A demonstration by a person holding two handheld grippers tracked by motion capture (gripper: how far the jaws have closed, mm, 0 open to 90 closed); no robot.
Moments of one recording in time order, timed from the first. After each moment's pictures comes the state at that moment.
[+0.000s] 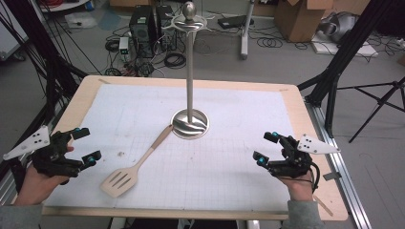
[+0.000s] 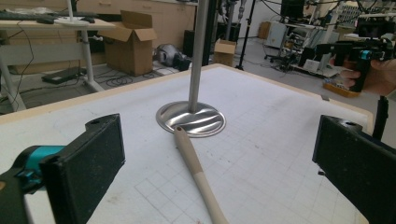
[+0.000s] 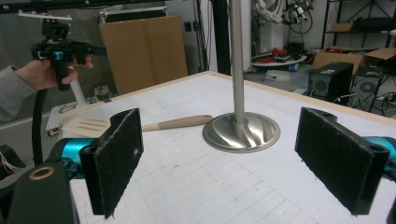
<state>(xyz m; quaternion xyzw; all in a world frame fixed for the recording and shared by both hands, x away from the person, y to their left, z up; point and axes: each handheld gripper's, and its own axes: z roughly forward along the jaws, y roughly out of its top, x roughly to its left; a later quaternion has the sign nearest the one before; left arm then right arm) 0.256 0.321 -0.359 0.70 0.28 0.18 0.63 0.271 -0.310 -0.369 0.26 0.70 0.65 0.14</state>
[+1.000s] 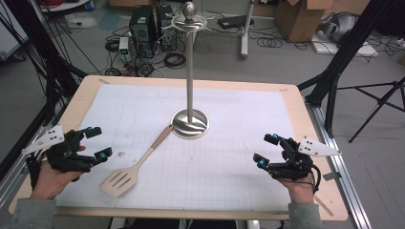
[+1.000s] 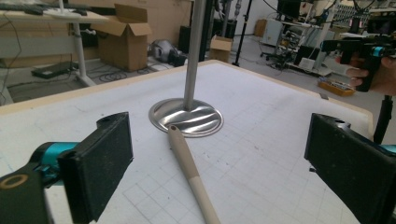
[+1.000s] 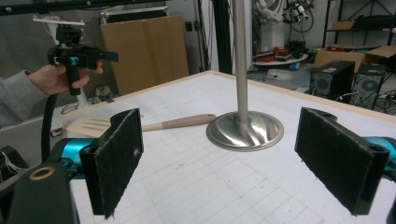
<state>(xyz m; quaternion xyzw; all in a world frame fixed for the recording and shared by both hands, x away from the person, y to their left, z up) 0.277 0.299 -0.370 0.70 0.28 0.16 0.63 0.264 -0.310 -0.368 0.26 0.70 0.65 0.14</state>
